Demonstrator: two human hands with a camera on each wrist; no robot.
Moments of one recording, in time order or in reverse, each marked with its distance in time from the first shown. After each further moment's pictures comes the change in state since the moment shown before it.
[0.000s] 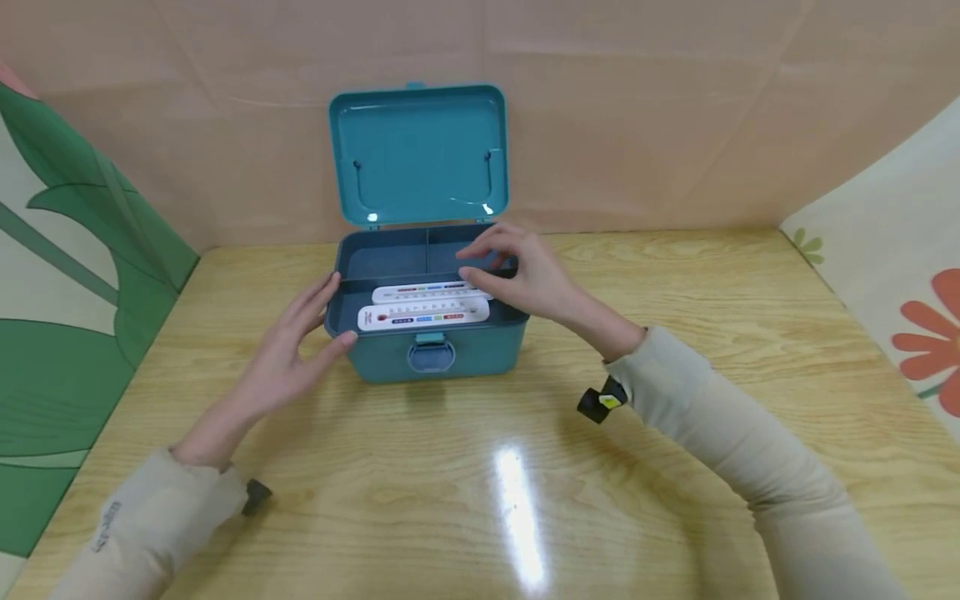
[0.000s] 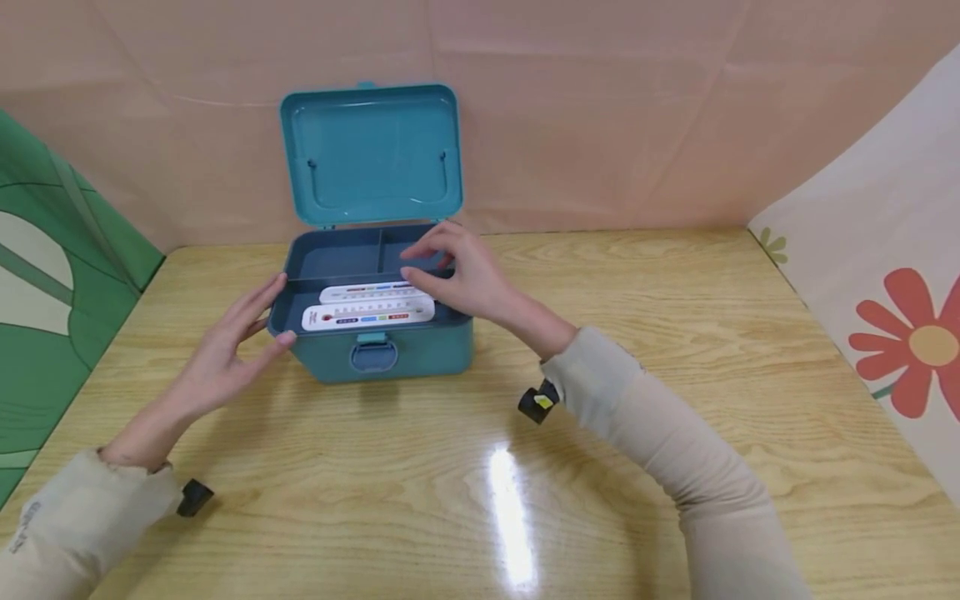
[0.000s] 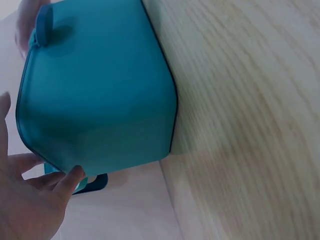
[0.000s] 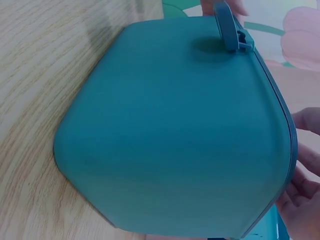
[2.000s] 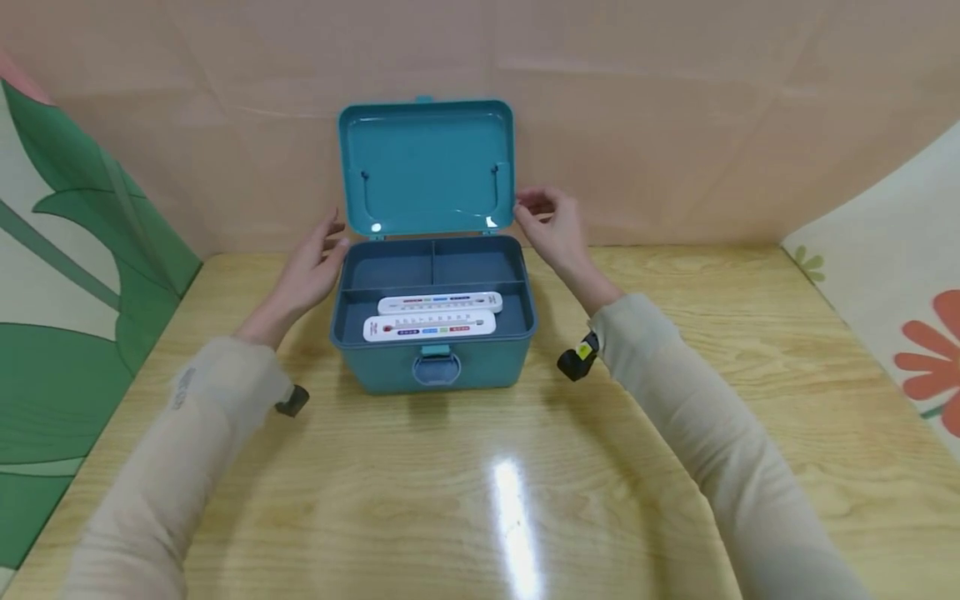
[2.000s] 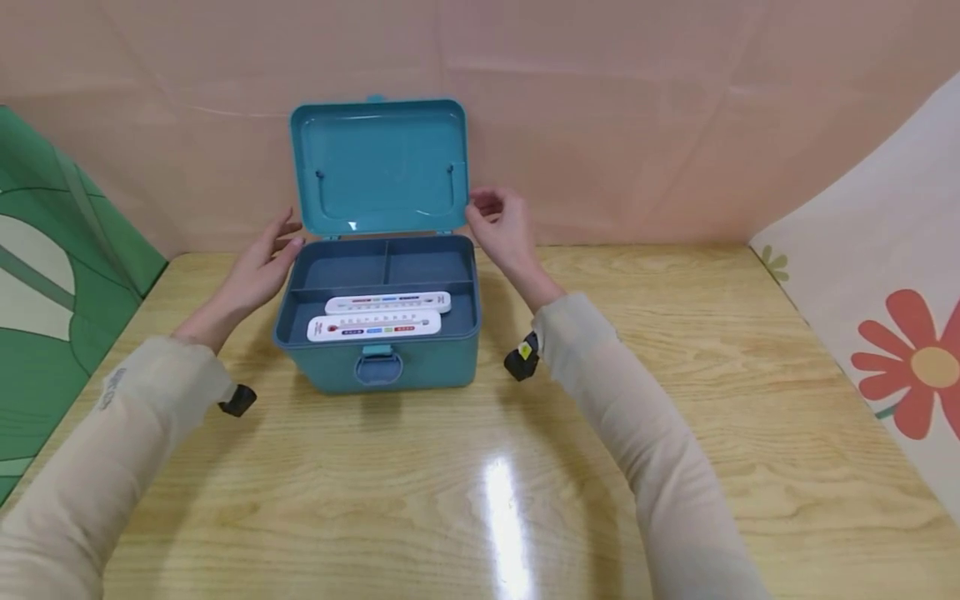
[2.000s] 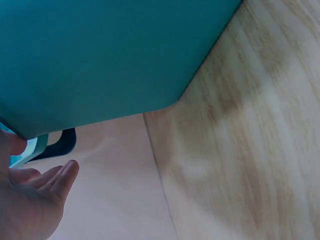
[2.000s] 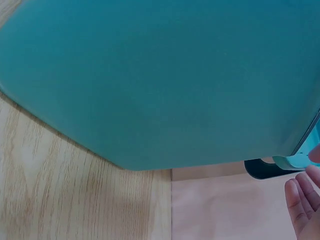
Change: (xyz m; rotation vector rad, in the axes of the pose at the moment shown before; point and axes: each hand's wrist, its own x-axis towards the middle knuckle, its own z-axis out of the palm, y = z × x) left_hand 0.111 -0.026 -0.006 -0.121 0.064 -0.179; right_hand 0.044 0.070 -0.020 0.092 0.485 0.385
